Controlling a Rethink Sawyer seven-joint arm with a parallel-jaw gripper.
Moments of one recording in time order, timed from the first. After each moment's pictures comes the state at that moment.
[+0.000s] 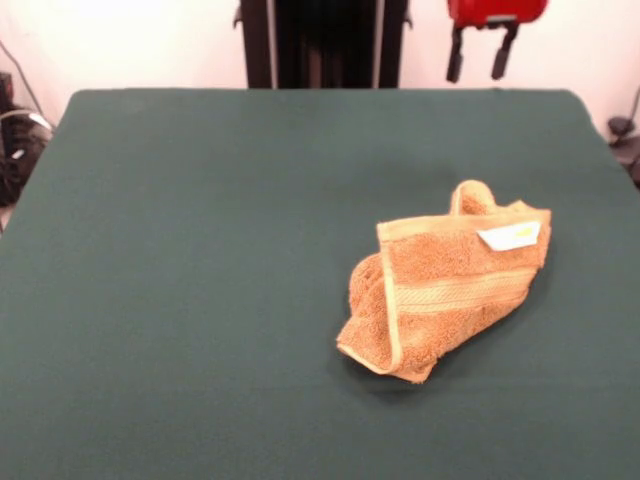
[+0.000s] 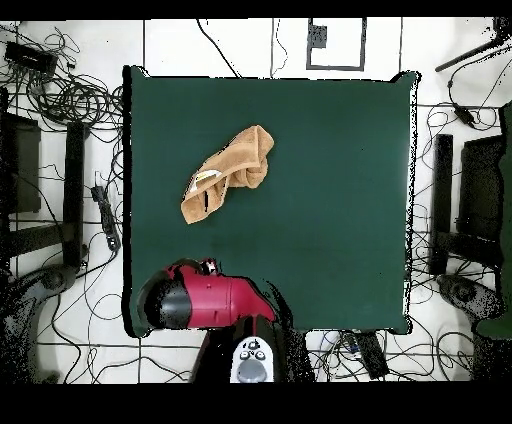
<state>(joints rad) 0.12 -0.77 -0.07 2.04 0.03 0.30 1.57</state>
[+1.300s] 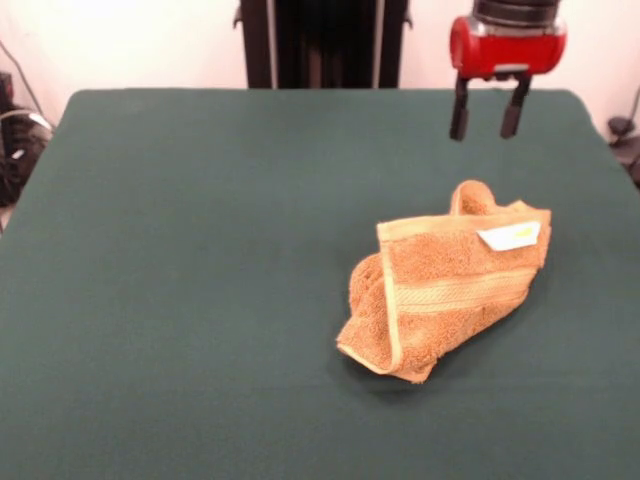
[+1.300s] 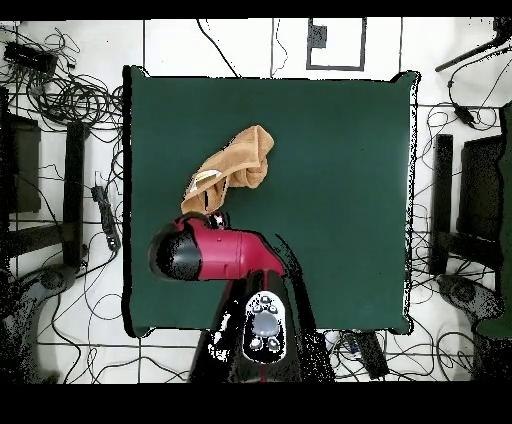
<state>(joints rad) 0.08 -0.68 -0.07 1.82 0.03 0.30 1.57</state>
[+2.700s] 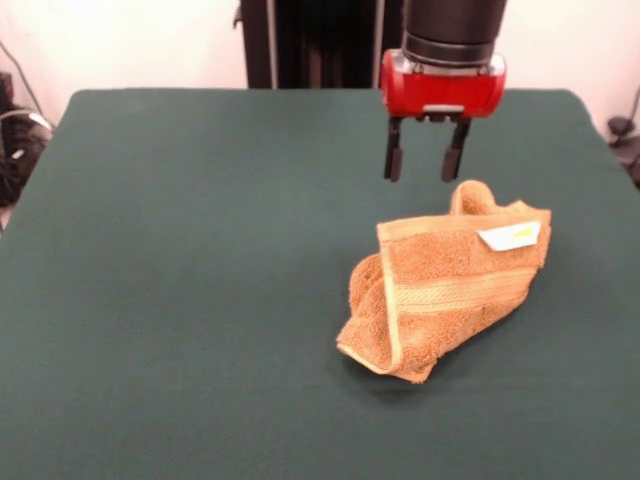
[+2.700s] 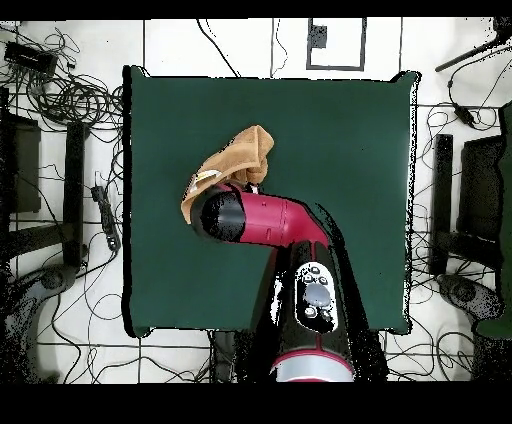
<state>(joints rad) -0.04 -0.61 -0.06 1.65 0.03 0.39 1.57</state>
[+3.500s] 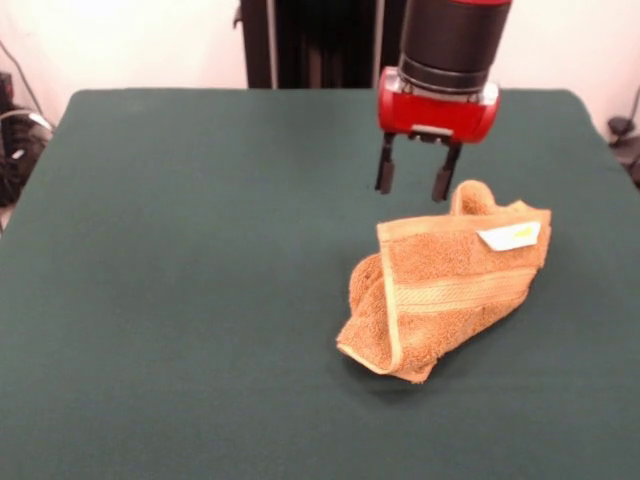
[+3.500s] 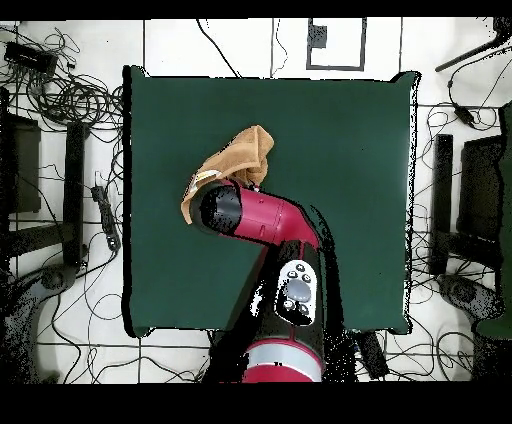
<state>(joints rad) 0.06 -0.51 -0.21 1.60 0.21 0.39 1.68</state>
